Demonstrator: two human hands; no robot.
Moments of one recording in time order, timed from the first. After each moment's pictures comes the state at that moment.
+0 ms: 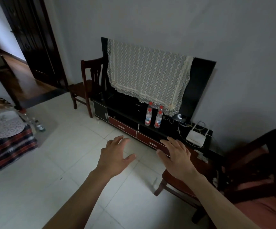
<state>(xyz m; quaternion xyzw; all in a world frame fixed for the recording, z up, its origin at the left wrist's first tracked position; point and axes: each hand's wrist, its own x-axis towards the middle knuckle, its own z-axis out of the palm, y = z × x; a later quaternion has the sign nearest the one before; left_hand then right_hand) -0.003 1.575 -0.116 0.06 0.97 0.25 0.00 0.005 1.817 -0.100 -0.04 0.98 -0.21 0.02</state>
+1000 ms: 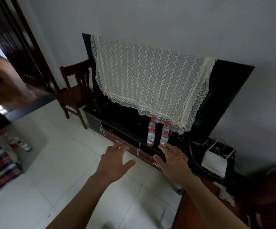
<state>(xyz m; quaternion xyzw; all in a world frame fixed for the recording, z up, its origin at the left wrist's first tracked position) -0.381 1.610 -0.141 0.06 0.97 0.23 0.07 -0.387 1.849 -0.159 -0.01 0.98 -0.20 0.07</state>
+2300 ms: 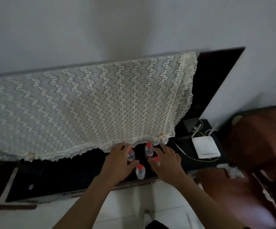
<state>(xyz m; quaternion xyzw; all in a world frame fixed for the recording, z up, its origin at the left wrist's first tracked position) -0.871 1.686 -0.192 0.40 0.89 0.14 0.19 -0.731 1.844 -0.222 0.31 0.91 -0.26 0.06</state>
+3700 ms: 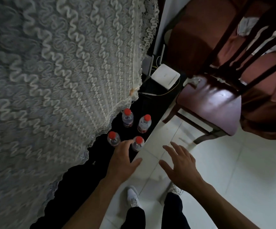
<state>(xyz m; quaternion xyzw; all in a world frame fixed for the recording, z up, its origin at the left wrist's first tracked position) -0.989 1.694 -0.432 0.60 0.66 0.17 0.41 -0.763 1.688 -0.370 0.66 0.69 -0.30 0.08</state>
